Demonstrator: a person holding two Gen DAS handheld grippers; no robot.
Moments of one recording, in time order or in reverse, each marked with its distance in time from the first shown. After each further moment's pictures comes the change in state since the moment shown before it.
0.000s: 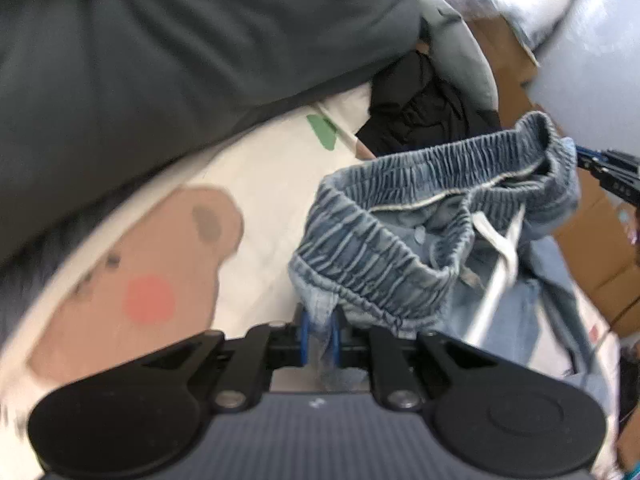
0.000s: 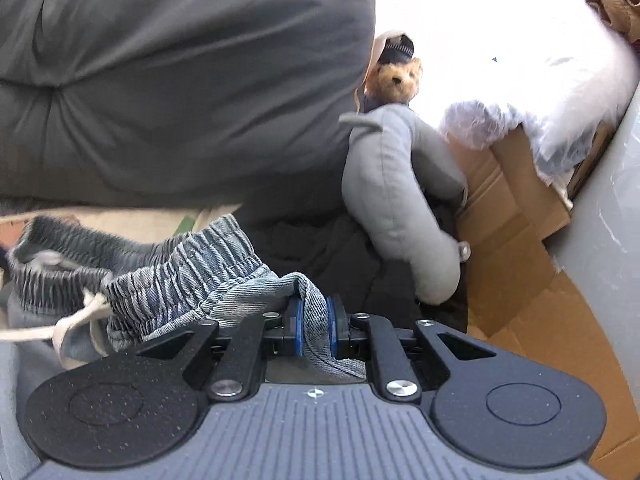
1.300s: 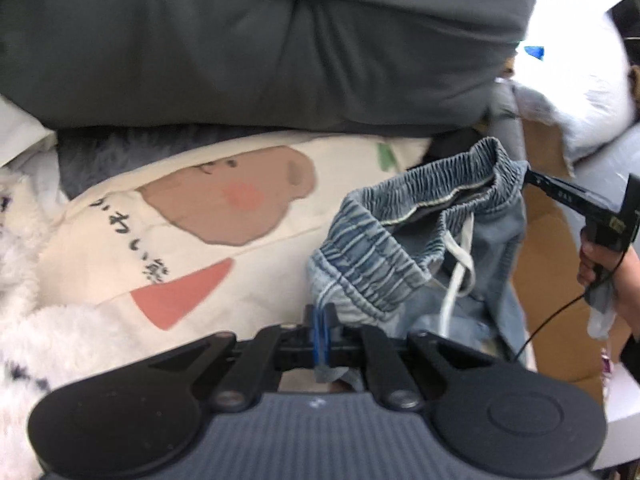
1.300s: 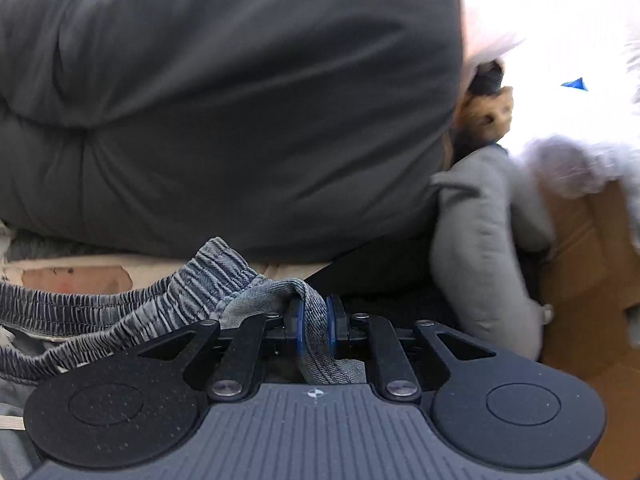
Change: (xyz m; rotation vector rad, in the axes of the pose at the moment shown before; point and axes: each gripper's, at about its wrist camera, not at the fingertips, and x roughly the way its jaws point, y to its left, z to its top) left arm -0.085 0.024 -0.062 -0.386 -0.092 0.083; right arm 0.073 0.036 0.083 -0.054 0.044 0.225
